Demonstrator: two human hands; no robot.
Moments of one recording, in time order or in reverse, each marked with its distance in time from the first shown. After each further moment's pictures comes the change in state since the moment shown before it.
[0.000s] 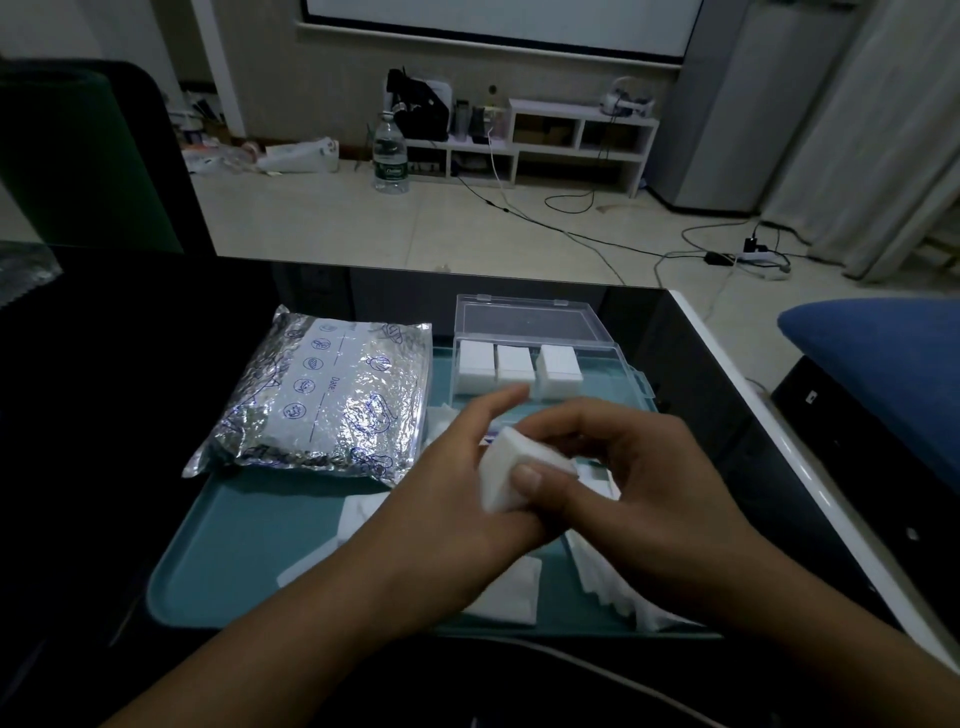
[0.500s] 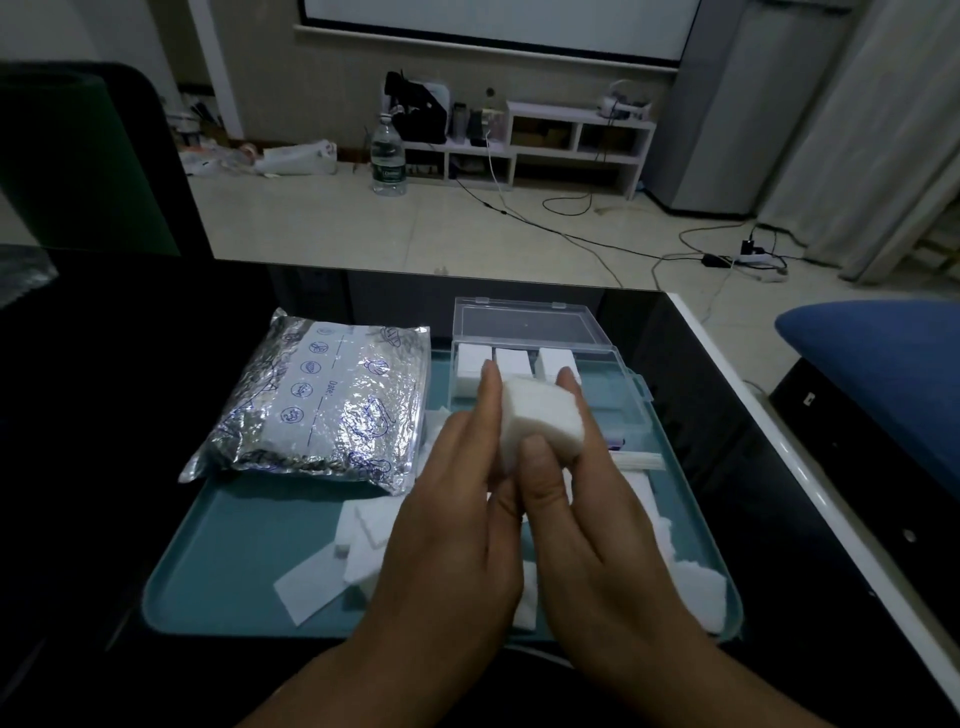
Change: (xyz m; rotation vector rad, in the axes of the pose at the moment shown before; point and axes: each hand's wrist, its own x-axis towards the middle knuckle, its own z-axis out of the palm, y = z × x) left_hand -0.013 -0.001 0.024 0.246 0.327 0.340; right_hand -0.016 0.004 0.049 0.163 0.237 0.149
